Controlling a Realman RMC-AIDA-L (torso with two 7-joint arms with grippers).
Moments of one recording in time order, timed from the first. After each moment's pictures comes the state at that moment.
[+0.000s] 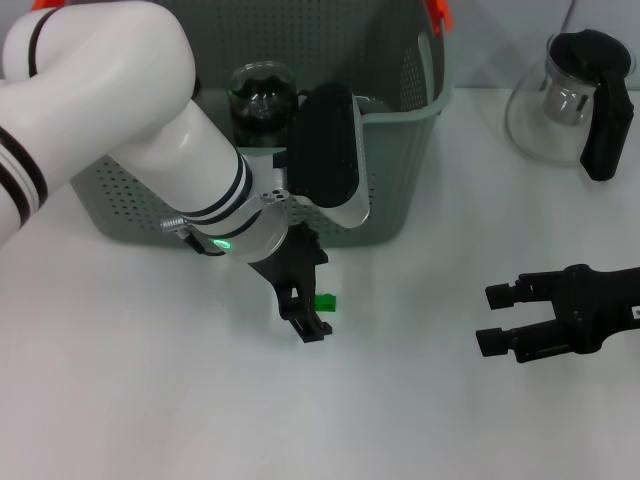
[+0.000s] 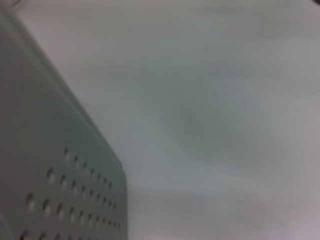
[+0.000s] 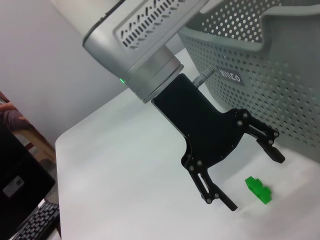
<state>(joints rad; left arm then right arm) -0.82 -2.17 1.51 0.92 2.58 1.22 -1.93 0.58 1.97 -0.85 -0.66 -2.09 -1.70 1.70</state>
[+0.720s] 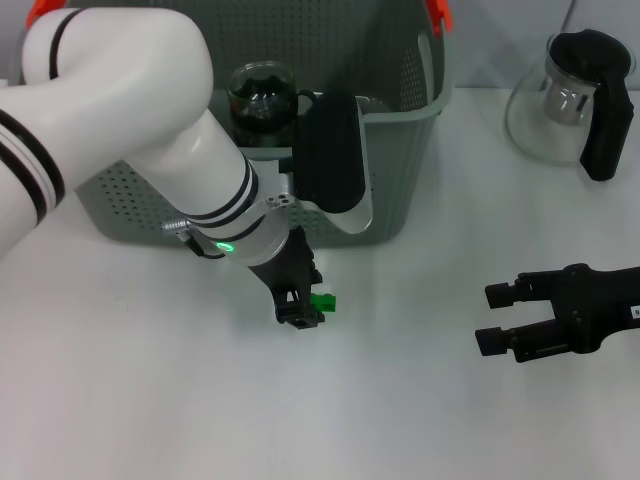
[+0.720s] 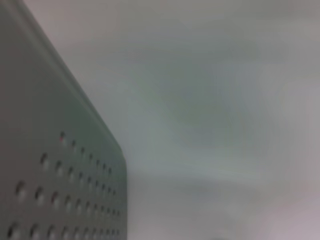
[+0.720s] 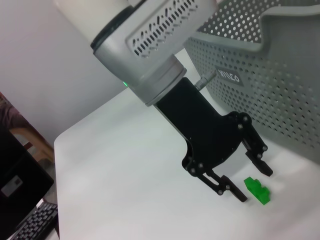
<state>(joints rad) -0.85 -2.17 1.52 0.87 2.62 1.21 -1.97 0.58 1.97 -0.85 -0.66 -2.09 -1.70 1.70</state>
